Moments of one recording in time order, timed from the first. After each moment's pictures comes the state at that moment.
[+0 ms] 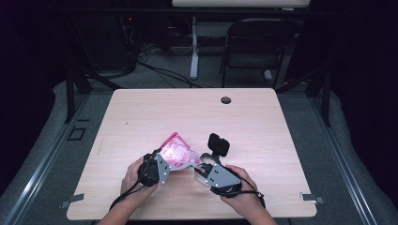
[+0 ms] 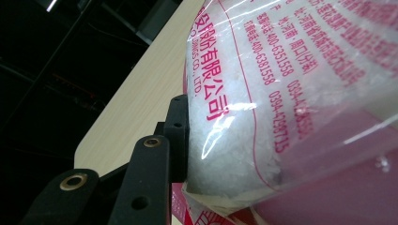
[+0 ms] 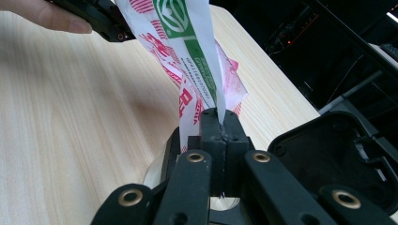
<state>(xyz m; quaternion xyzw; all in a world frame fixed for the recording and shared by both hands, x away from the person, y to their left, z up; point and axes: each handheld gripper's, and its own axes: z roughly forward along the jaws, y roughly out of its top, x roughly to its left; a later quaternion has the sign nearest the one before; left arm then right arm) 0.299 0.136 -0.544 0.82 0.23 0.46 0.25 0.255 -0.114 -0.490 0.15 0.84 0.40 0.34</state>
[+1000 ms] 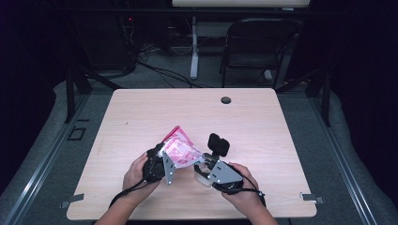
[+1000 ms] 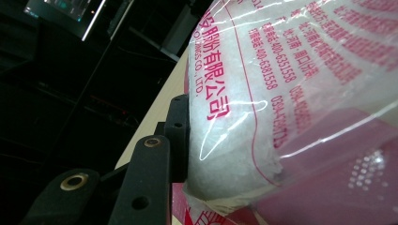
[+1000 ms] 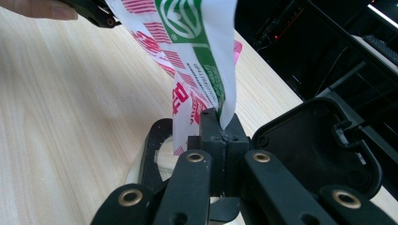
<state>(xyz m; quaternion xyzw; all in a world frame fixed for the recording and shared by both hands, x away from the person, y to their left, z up) 0.302 0.121 -0.532 0.80 0.18 0.52 0.23 0.262 -0.119 -0.494 0.17 0.83 0.39 0.35</state>
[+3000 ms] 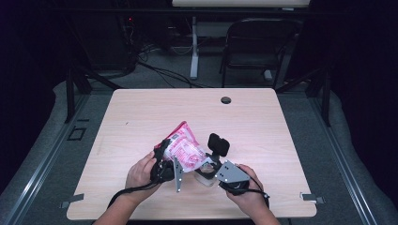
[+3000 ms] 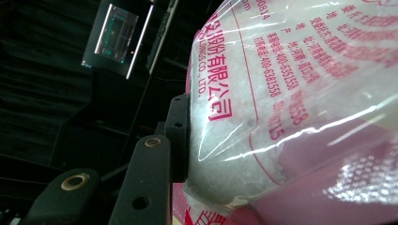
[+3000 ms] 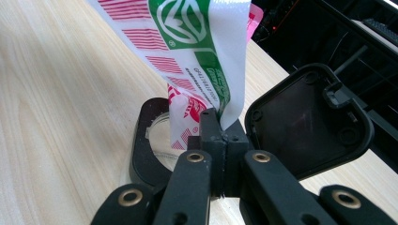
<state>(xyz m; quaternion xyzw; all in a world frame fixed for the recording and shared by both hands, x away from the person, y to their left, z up) 0.290 0.100 -0.523 0.77 0.10 0.60 0.17 0.263 -0.135 -0.501 0.20 0.83 0.40 0.34</state>
